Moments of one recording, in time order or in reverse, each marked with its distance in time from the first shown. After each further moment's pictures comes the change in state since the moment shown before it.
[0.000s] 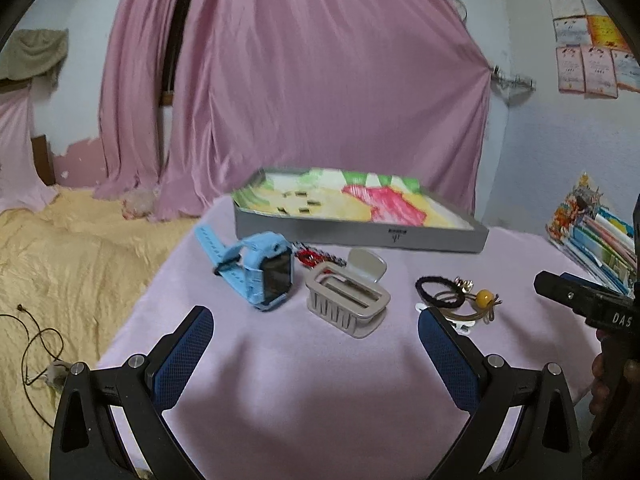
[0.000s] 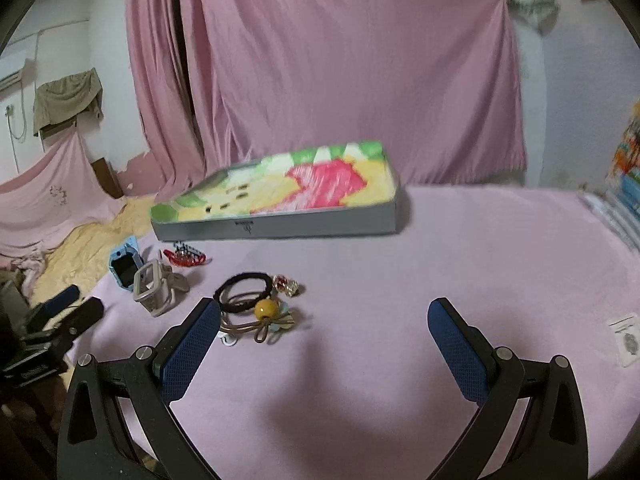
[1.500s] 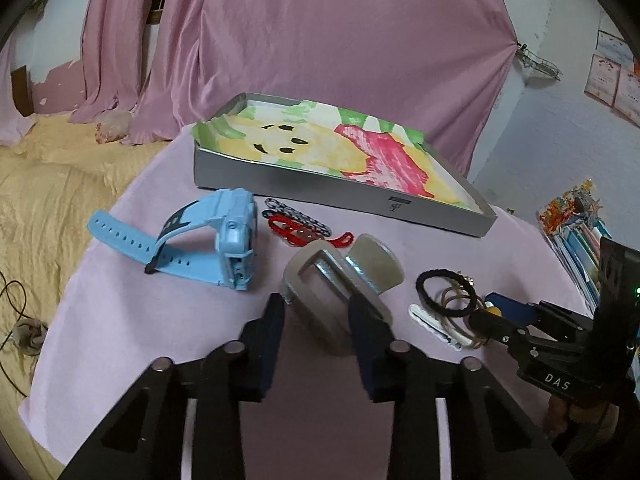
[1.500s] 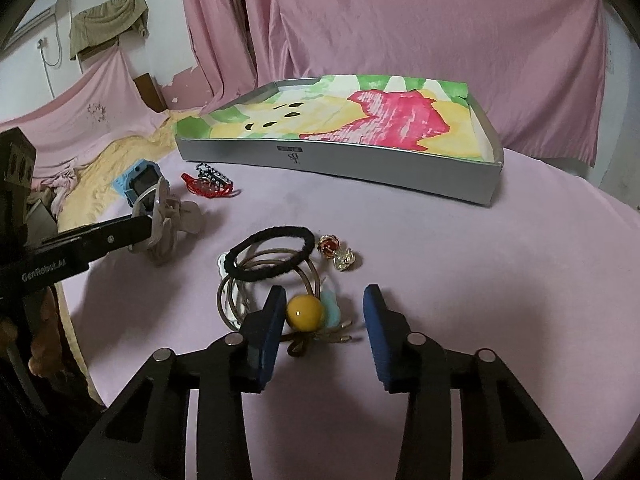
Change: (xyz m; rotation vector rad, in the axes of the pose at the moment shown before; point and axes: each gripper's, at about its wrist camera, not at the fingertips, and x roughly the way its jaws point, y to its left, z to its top) left arm 0.057 -0.002 0.026 -0.121 0.274 -0.090; right arm 0.060 0.030 0.002 -0.188 0.265 0.141
